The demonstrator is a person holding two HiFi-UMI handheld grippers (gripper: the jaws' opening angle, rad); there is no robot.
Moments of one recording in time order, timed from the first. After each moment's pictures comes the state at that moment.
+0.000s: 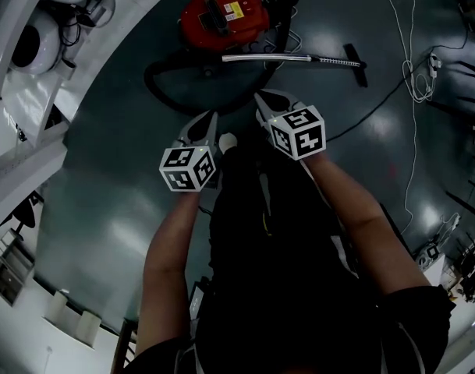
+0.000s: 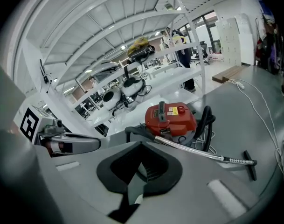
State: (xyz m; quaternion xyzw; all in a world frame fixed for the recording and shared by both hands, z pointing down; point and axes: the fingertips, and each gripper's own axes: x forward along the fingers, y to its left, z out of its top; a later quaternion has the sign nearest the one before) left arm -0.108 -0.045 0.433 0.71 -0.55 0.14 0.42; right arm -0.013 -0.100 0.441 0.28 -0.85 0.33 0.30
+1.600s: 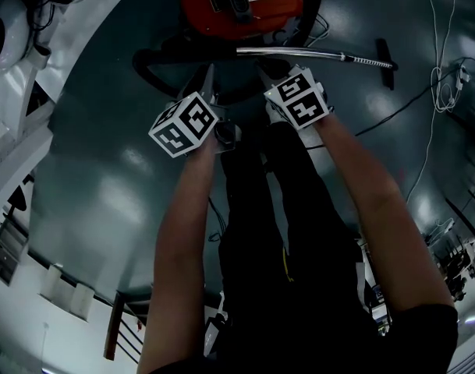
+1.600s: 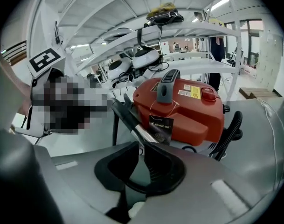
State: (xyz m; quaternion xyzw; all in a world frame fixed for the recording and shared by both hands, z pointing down) left arm -0.184 -0.151 0.592 0.54 -0.65 0.03 0.53; right arm -0.077 -0.176 0.630 0.17 -0.87 0.22 0.41
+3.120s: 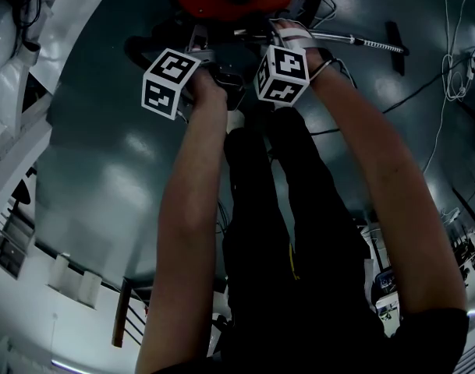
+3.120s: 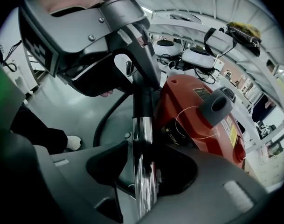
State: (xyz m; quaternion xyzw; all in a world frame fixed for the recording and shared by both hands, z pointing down) left arm -0.214 -0.170 0.654 0.31 -0.71 -0.13 0.62; right arm -0.101 -0.181 0.680 0.00 -0.85 -0.10 0.52
